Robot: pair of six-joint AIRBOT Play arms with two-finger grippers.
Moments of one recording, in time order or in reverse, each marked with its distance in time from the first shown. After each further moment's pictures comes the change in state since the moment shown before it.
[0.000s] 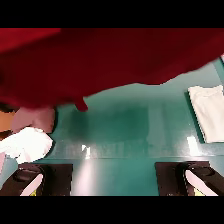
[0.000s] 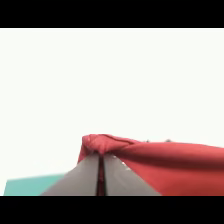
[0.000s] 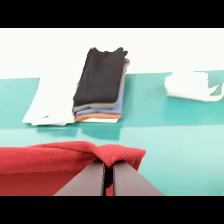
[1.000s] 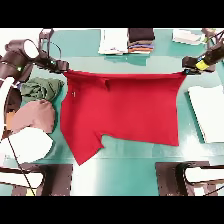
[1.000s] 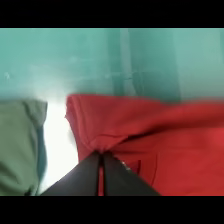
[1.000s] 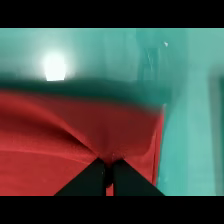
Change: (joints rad) left arm 0.001 -0.837 -0.395 0.002 0.018 0.024; right arm -0.140 -0.617 -0.369 0.160 -0.004 -0.059
